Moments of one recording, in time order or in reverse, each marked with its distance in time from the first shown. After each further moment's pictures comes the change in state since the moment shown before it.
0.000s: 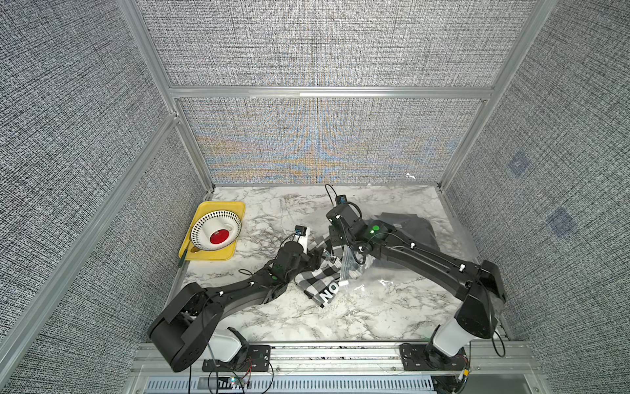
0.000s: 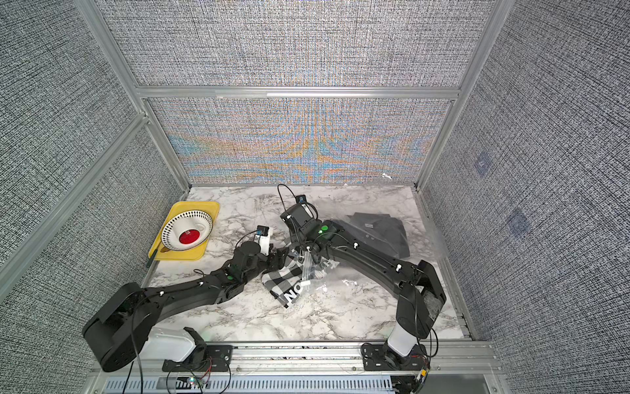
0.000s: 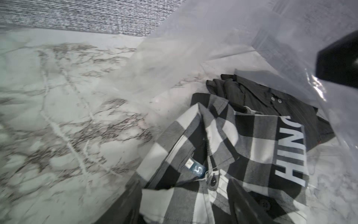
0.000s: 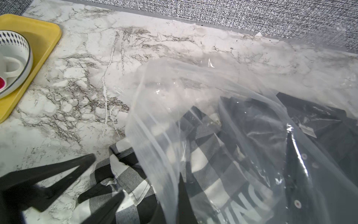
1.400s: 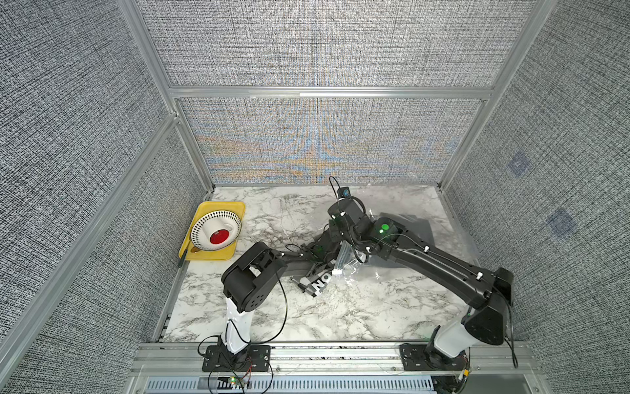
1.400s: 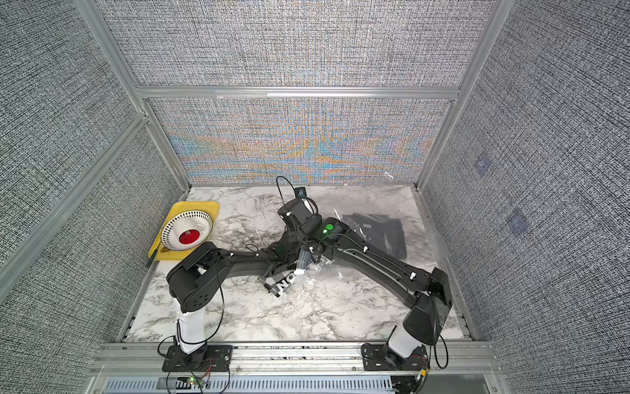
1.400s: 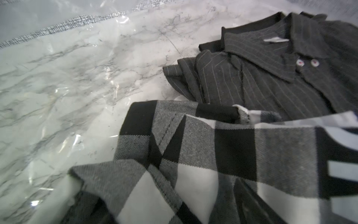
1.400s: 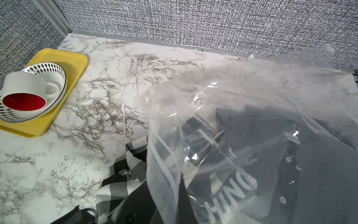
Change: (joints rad) left arm -0.095 0.538 0.488 -0.121 -0.087 0.221; right arm 0.054 -0.062 0.083 -0.060 0.059 0.033
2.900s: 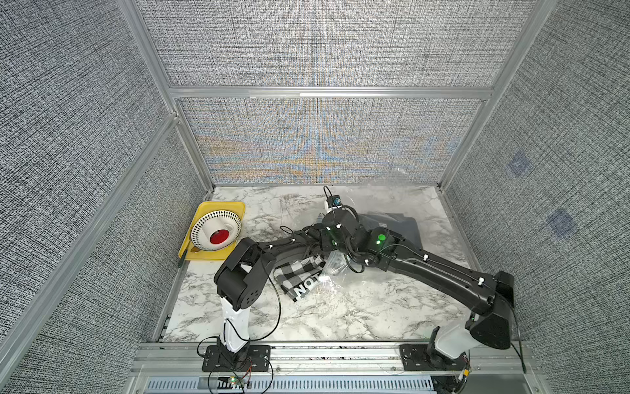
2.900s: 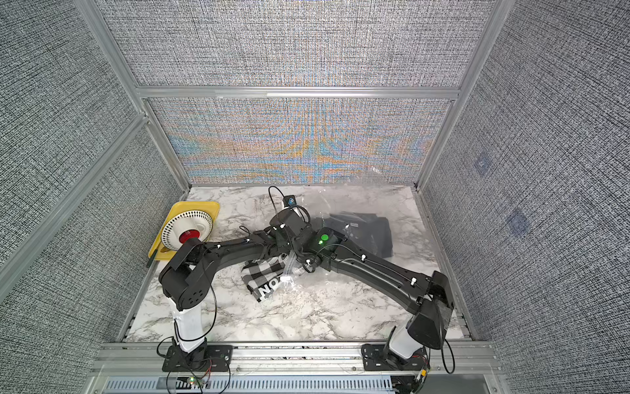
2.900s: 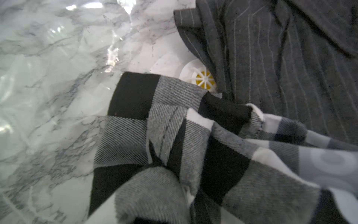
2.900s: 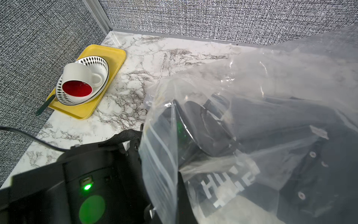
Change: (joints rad) left arm 0.105 -0.044 0.138 -0.479 0.127 -0.095; right arm 0.074 0.001 -0.037 0.071 -0.069 0.047
